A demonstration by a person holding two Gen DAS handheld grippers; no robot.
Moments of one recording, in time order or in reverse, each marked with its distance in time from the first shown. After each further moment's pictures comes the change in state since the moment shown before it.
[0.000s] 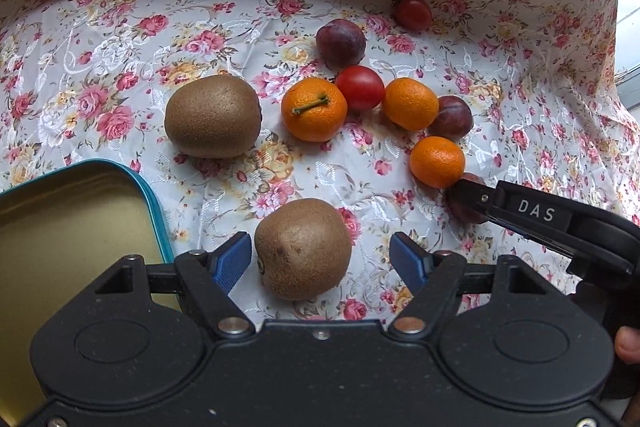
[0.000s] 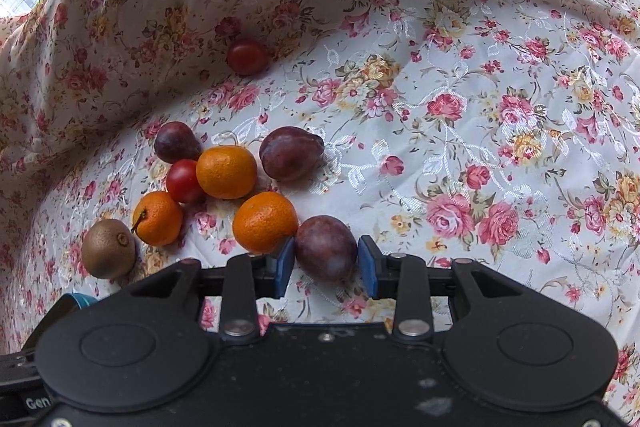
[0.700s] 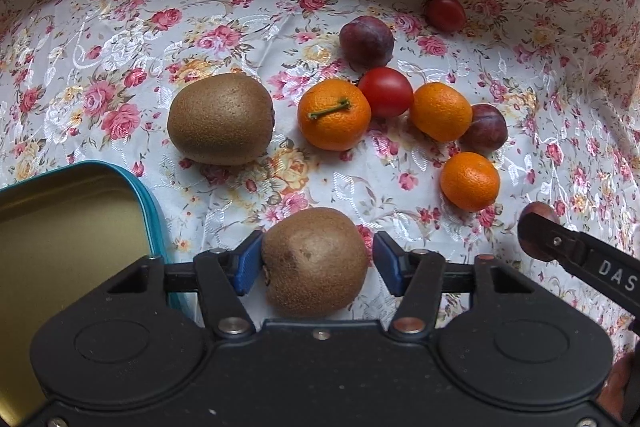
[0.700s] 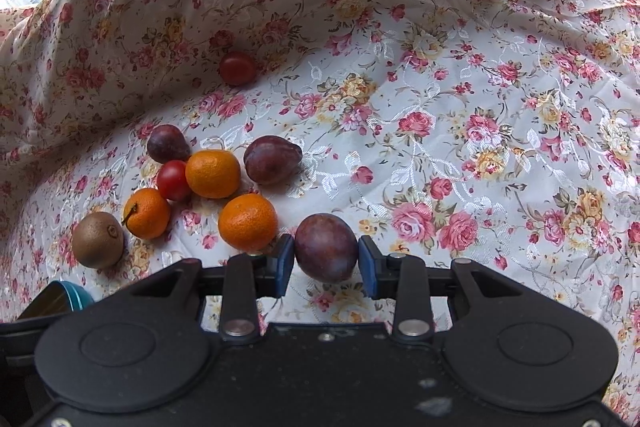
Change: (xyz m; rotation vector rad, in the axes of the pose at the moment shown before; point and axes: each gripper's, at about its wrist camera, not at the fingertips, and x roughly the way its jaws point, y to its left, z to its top) left arm 0.019 -0.006 0.007 -0.051 -0.010 0.111; right arm -0.030 -0.014 -0.006 -0.042 -0.046 -0.033
